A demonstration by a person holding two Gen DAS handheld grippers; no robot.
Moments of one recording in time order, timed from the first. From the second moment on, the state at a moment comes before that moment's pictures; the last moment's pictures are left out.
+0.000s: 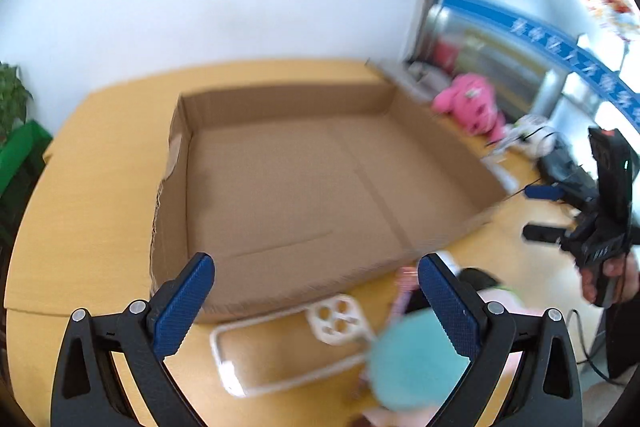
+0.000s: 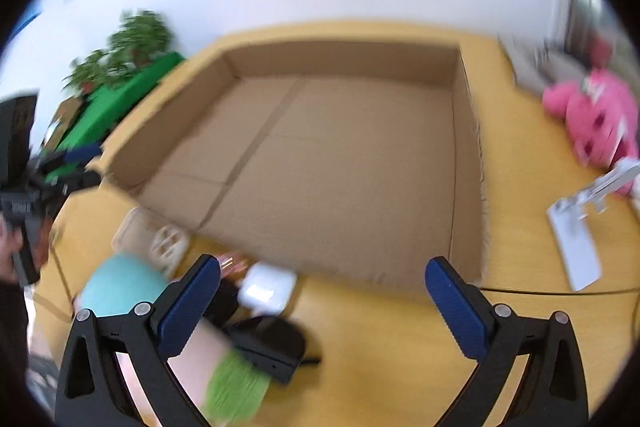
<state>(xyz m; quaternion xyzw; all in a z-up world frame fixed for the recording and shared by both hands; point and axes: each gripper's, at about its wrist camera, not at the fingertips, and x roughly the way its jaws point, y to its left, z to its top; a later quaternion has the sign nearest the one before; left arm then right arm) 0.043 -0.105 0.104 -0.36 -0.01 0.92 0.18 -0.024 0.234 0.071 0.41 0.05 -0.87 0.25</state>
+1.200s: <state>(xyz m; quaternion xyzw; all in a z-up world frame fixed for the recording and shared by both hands) 0.006 -0.084 0.177 -0.33 0.25 0.91 0.01 0.153 0.179 0.055 0.28 0.06 -0.91 0.30</state>
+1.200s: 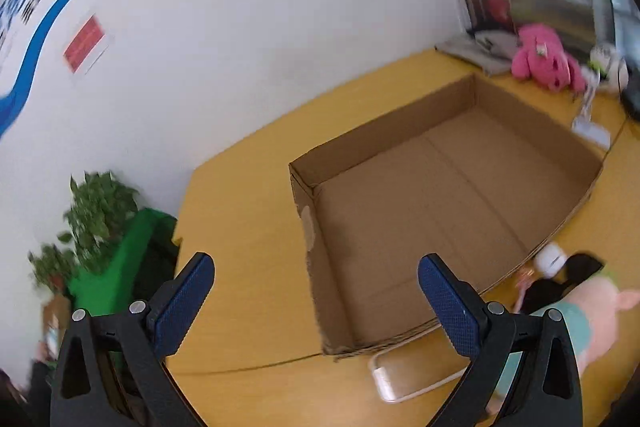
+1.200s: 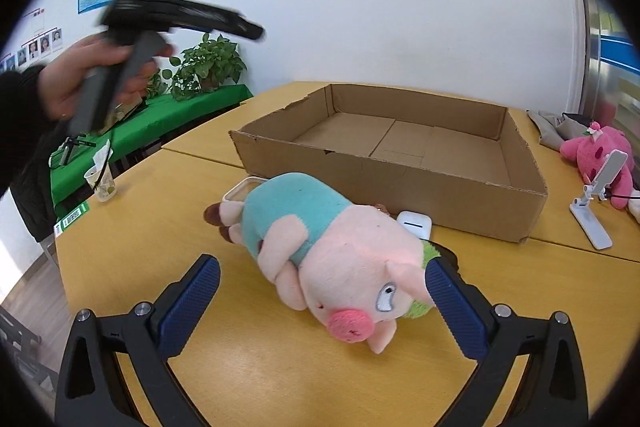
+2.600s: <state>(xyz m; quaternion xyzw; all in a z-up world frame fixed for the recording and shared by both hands) 0.112 -0.038 0.031 -0.41 -0.13 0.88 0.17 0.117 0.187 0.033 0.34 0.10 -0.88 0.31</state>
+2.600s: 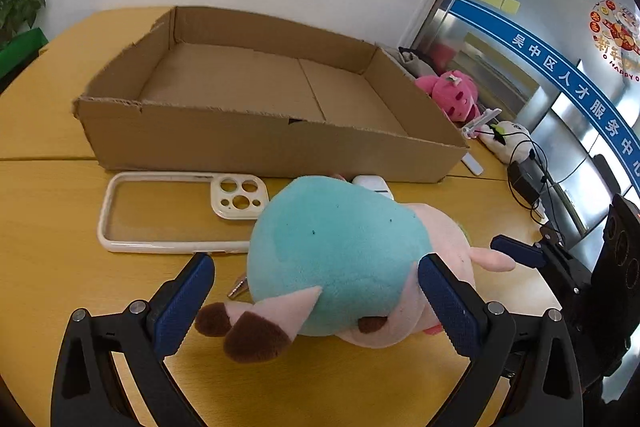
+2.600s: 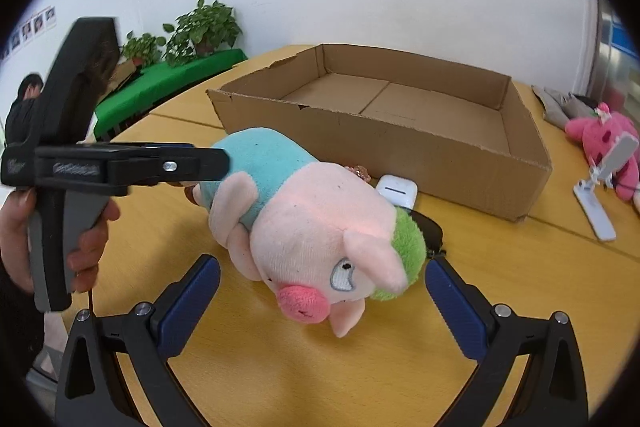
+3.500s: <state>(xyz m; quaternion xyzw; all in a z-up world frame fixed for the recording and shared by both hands) 0.121 -0.041 0.052 -0.39 -0.15 0.88 0.24 0.096 0.169 0.021 0.36 0.06 -0.87 0.32</state>
